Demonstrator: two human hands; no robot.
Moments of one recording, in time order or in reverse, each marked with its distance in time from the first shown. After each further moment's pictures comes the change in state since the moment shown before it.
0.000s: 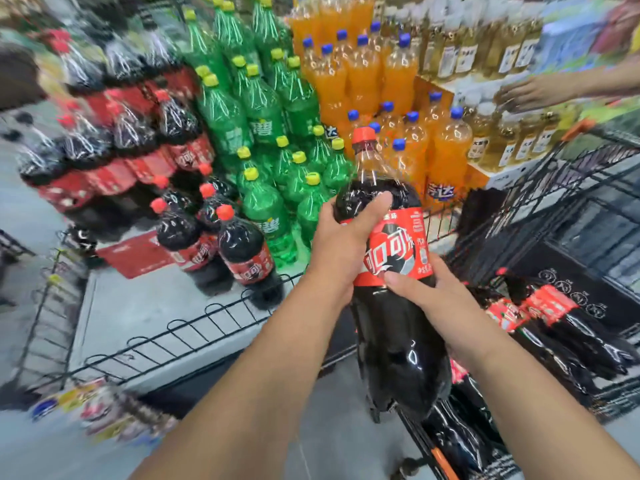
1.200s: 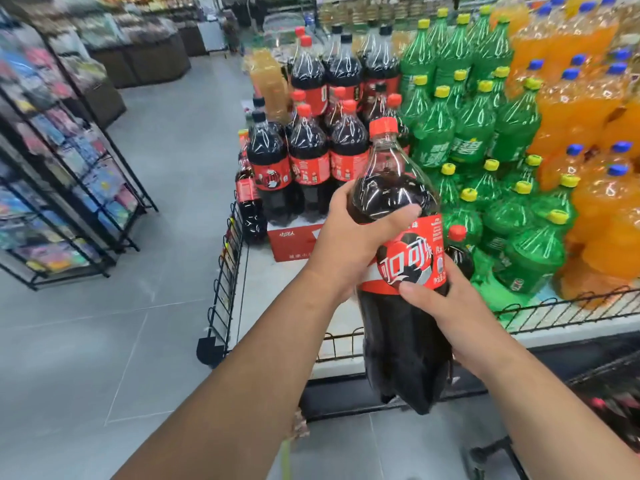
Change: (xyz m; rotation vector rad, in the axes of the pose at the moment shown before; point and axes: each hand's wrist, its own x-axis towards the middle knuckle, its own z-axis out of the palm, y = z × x) left_hand 0.002 0.127 -0.368 0.068 0.071 0.253; right_hand 0.064 0.048 0.350 -0.130 -0.301 -0.127
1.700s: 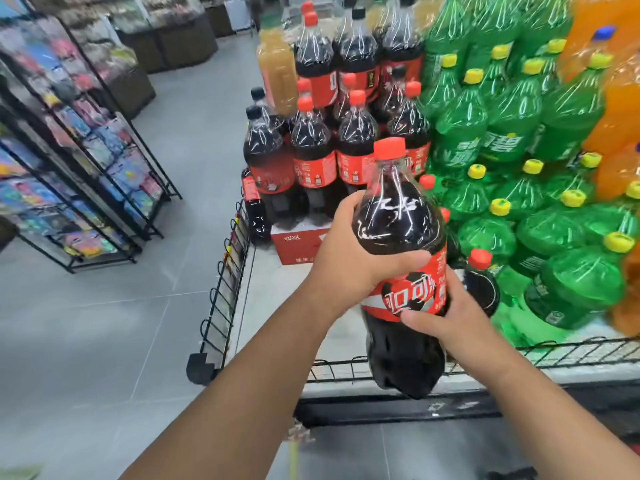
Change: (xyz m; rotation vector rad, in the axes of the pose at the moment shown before) left_hand 0.065 -0.029 0.009 0.232 0.009 0.069; right_hand 0.085 0.032 -0.050 -0.094 -0.149 0.009
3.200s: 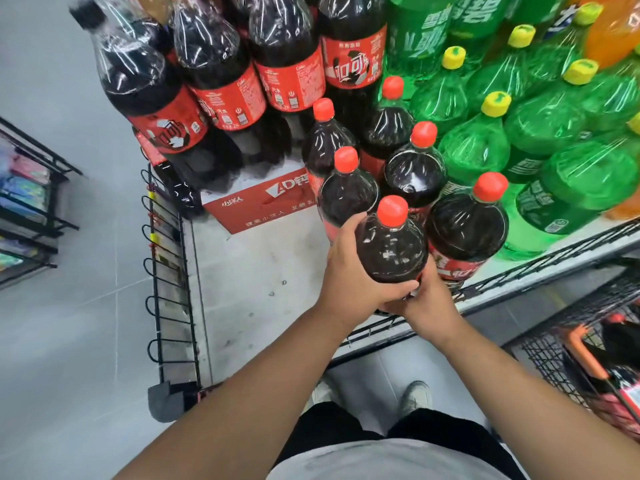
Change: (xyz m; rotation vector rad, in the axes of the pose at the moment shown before) left_hand 0.033 -0.192 0.014 0.311 -0.142 -0.098; right_hand 0.041 0.142 0.017 -0.101 0.364 0.168
